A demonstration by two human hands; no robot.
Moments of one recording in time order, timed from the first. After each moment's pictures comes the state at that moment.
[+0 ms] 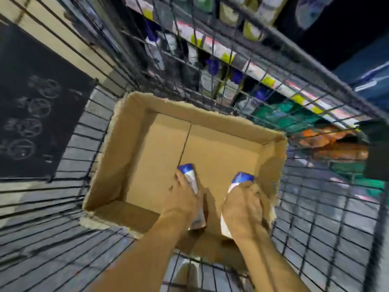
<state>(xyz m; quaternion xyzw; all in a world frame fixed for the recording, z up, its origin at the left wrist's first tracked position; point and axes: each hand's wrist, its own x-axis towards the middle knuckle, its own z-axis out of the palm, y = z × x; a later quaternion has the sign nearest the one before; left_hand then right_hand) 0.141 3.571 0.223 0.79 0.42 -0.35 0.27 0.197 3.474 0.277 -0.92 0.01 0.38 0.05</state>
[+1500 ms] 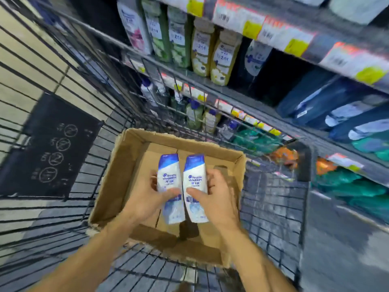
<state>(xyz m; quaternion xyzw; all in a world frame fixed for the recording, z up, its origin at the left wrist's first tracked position) 0.148 3.617 0.335 0.72 0.41 -0.12 0.55 0.219 3.458 0.309 -0.82 0.00 0.33 0.46</state>
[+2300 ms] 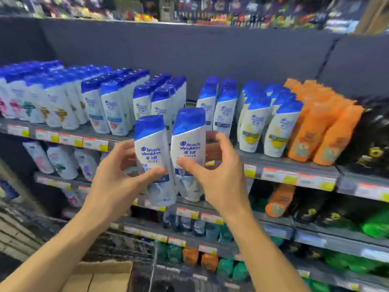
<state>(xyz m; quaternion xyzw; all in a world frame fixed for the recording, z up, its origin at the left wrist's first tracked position) 0.289 3.318 0.856 0.81 0.06 0.25 0.53 0.346 3.136 0.859 -0.75 -0.22 -0.11 0.62</state>
